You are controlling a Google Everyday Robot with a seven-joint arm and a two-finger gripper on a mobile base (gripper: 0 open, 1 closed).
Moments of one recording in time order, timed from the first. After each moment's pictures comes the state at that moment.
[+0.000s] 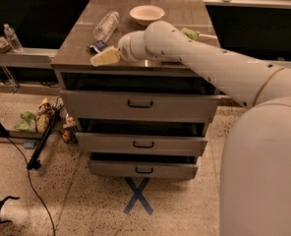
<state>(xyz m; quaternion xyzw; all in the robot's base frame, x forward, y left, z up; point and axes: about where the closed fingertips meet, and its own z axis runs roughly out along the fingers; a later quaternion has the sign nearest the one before) 0.795 0.108 0.848 -0.36 0.76 0.21 0.50</state>
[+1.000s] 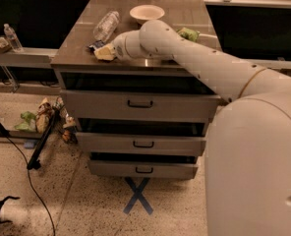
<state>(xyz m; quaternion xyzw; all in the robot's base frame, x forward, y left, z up) 0.810 0.130 0.838 -0.36 0.76 0.24 0.49</state>
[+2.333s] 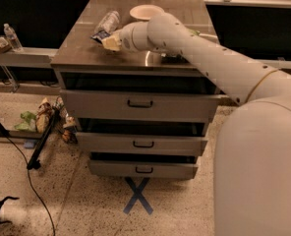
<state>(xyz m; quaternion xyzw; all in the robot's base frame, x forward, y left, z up) 0.823 0.106 0.872 -0.37 0.73 0.21 0.53</state>
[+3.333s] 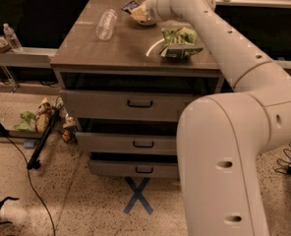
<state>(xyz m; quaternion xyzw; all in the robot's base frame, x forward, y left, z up) 0.926 0.000 0.931 -0.34 0.74 0.10 0.57</state>
